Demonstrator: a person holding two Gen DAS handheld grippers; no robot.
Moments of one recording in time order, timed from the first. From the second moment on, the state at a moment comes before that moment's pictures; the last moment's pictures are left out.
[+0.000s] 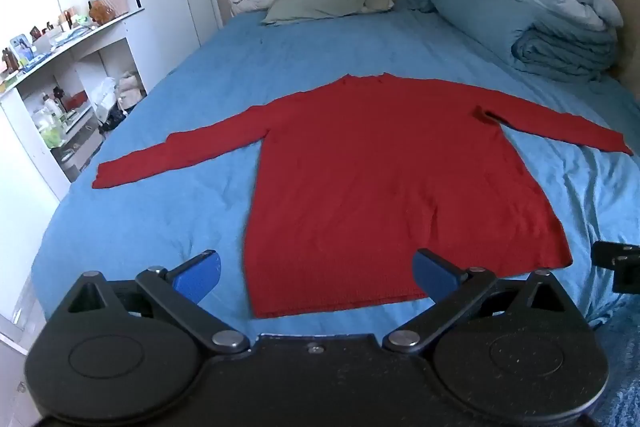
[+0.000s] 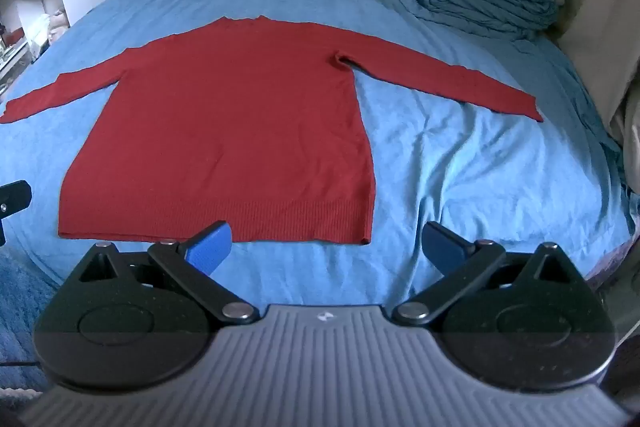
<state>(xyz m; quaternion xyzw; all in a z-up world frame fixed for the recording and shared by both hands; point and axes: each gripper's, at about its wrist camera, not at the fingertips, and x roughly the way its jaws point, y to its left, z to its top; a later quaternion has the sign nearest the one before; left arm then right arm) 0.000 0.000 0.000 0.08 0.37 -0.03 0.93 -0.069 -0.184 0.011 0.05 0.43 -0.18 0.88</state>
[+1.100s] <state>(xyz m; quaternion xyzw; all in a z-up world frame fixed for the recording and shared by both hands) 0.002 0.000 0.001 0.09 0.37 -0.03 0.93 -0.068 -0.181 0.008 0.05 0.43 -0.18 0.88</state>
